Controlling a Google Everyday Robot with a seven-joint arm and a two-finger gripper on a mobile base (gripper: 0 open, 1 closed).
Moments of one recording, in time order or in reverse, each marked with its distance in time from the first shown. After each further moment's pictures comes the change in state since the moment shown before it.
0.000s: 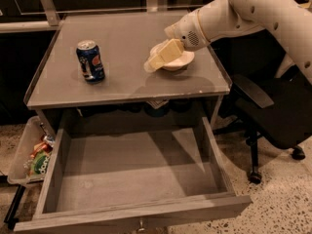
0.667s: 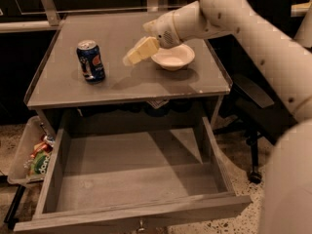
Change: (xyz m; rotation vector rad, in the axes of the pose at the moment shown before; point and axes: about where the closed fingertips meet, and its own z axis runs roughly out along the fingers) arm -0.029 -0.029 0.065 -0.024 -0.106 -0.045
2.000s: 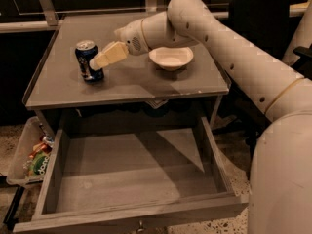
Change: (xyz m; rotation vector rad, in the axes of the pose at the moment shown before) arm -0.040 0.041 0.081 -0.109 -0.111 0.050
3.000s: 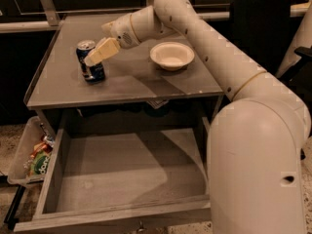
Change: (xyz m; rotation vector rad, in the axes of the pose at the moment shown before) arm -0.009 -0.024 0.036 -0.068 0.016 -0.112
